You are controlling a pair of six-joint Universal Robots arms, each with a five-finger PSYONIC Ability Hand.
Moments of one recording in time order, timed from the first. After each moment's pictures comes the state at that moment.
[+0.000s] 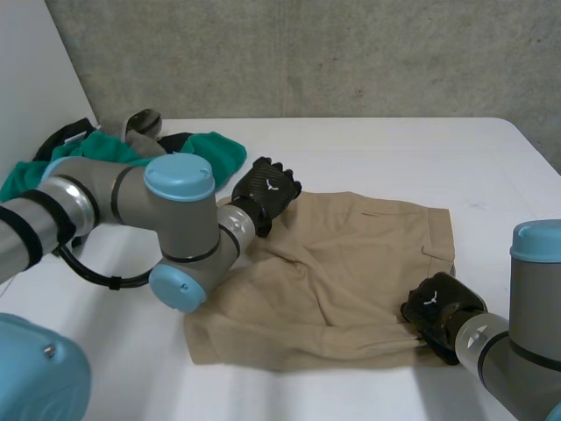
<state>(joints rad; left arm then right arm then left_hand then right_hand) 4.10 -2.48 -0.94 3.23 -1.43 3.84 1.96 -1.28 1.86 0.12 1.56 2.26 0.48 0.47 0.48 0.46 0.28 0.99 1.19 1.18 1.19 1.00</state>
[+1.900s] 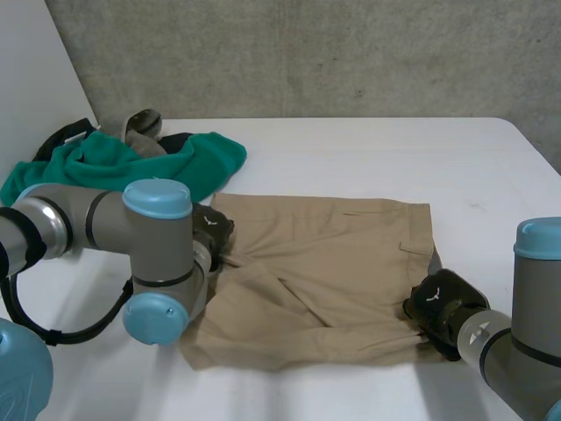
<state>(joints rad) 4.16 -2.38 -1.21 3.18 -1.76 3.73 1.94 -1.28 1.86 0.11 1.56 2.26 1.14 1.17 1.17 1.17 0.96 0.99 1.19 1.18 1.19 1.00</state>
